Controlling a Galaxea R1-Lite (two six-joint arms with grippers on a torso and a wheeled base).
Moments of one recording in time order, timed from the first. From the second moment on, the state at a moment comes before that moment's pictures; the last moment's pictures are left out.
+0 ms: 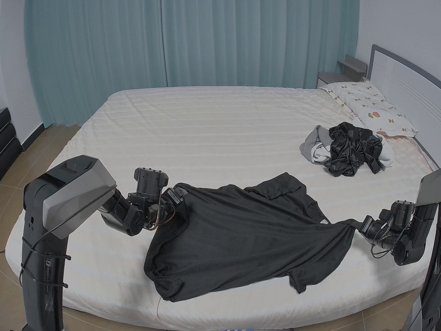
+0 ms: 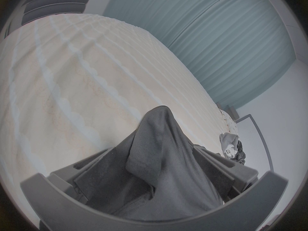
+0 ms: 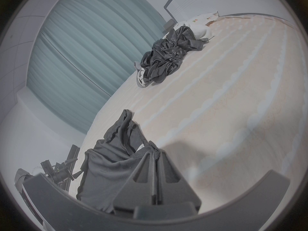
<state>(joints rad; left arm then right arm) -0.31 2.44 -1.25 -0.60 0.07 -0.93 -0.20 2.33 -0.40 -1.43 0.38 0.57</state>
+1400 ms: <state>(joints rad) -0.14 2.63 -1.69 -0.52 0.11 -0.79 -0.20 2.36 -0.41 -1.43 0.36 0.57</state>
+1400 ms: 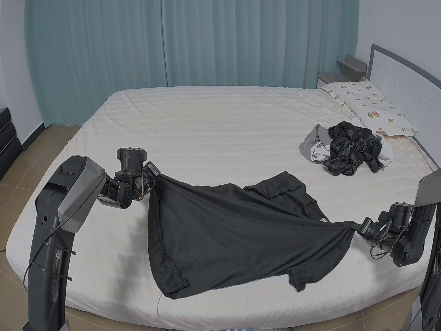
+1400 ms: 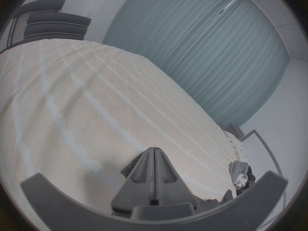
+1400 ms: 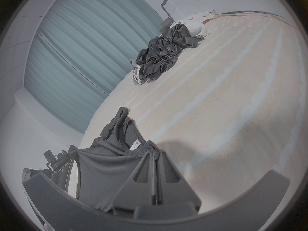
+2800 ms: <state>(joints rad) -0.23 2.02 -0.56 -0.80 -0.08 -0.99 -0.16 2.21 -0.29 -1.49 0.35 0.57</state>
